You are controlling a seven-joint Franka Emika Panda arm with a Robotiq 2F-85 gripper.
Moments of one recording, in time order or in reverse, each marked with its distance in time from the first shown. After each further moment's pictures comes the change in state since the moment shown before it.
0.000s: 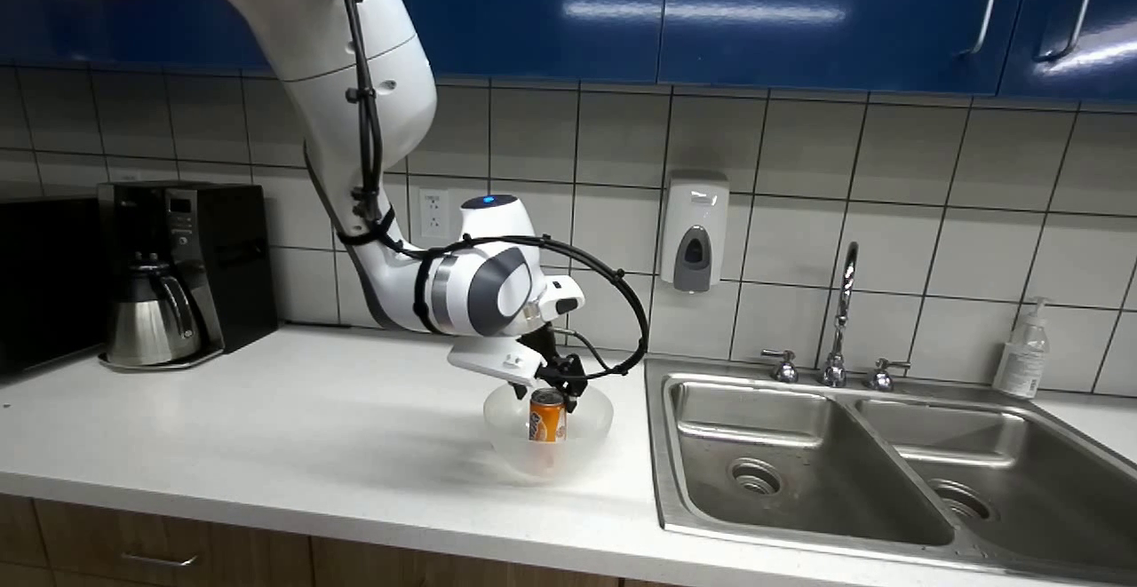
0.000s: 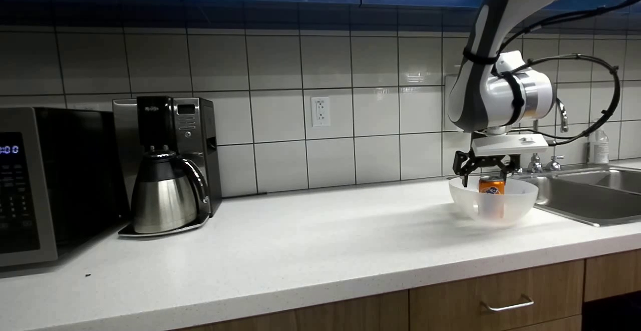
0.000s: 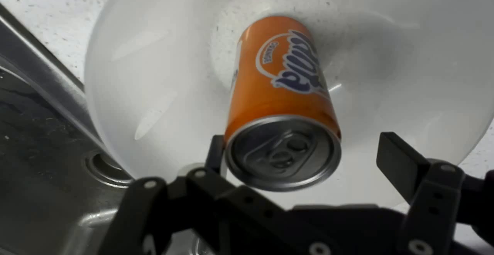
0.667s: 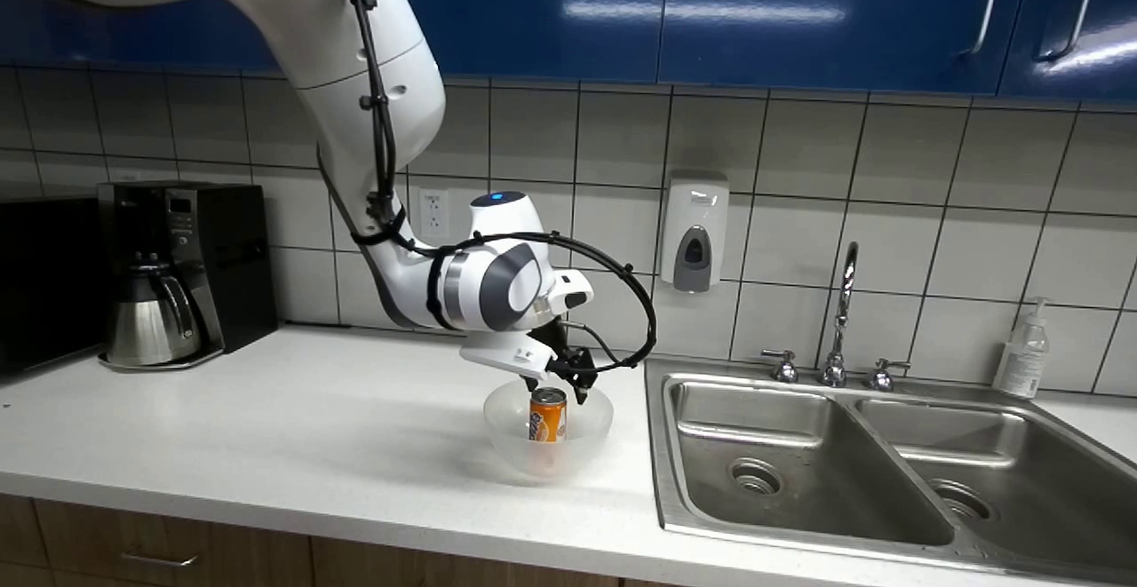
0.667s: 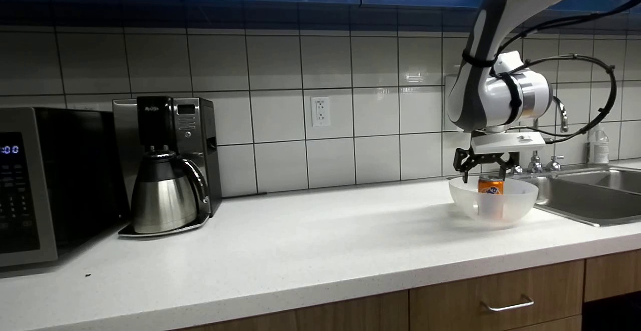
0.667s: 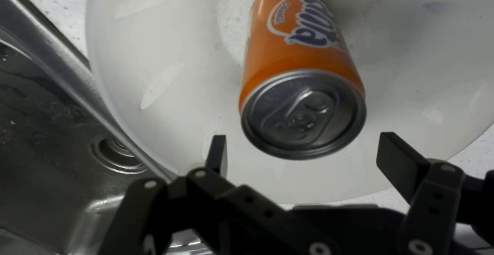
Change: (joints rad) arm -0.002 0.028 -0.014 0.055 0.000 -0.003 0.007
